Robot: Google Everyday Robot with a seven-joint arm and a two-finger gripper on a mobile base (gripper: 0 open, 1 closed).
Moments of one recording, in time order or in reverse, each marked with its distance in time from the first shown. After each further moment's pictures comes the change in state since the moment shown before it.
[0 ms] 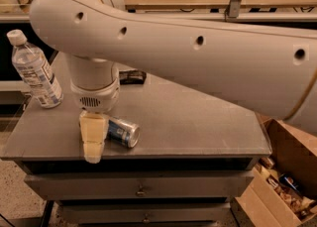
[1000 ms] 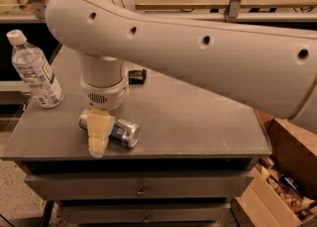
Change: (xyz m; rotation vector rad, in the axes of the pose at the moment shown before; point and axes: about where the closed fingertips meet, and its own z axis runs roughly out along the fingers) arm 0.012 -0.013 0.005 0.004 0.002 0.127
